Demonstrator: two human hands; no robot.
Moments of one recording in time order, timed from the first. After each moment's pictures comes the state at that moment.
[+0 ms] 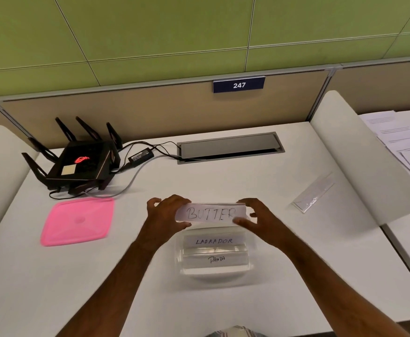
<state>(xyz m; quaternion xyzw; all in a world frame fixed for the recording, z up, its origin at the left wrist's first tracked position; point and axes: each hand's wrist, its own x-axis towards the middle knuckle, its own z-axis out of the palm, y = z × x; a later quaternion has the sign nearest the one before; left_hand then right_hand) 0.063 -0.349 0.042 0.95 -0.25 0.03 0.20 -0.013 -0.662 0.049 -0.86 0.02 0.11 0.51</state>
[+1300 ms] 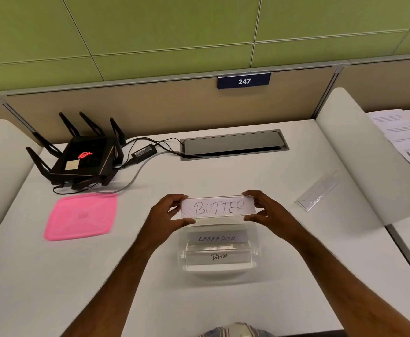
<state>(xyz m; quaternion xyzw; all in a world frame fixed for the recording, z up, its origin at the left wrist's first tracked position) 0.054 -0.341 0.045 0.79 -0.10 -0.11 0.60 0.003 -0.683 0.034 -0.85 -0.01 0.09 0.52</state>
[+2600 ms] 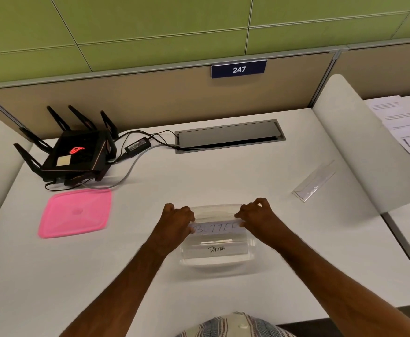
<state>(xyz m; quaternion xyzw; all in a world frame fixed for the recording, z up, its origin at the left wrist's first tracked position) 0.037 -0.368 0.016 0.95 -0.26 -0.09 0.13 -0.010 -0.664 -0.002 -0.98 -0.18 0.04 0.05</state>
